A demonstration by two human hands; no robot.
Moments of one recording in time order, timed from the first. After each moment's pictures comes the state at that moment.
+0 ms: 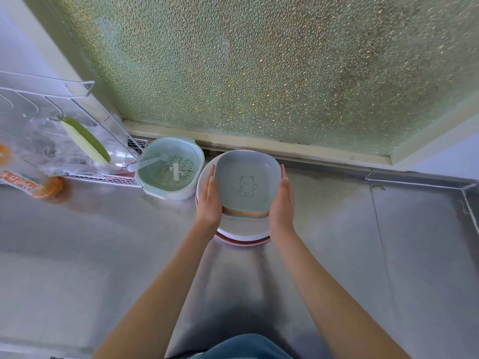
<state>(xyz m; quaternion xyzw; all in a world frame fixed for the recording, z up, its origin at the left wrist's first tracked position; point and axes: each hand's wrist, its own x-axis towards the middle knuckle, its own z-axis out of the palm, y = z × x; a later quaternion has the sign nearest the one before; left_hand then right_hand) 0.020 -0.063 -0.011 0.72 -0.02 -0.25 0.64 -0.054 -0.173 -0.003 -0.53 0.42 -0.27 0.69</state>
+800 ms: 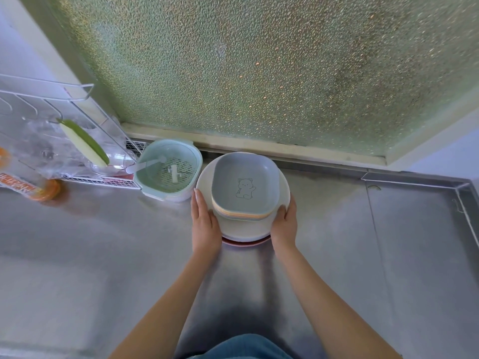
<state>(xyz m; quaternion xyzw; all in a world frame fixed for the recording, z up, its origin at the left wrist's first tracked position) -0.017 -0.037 -0.036 0.87 -0.08 -0.17 0.46 -0.093 -0.171 -0.039 -0.61 0.52 -0.19 0.57</state>
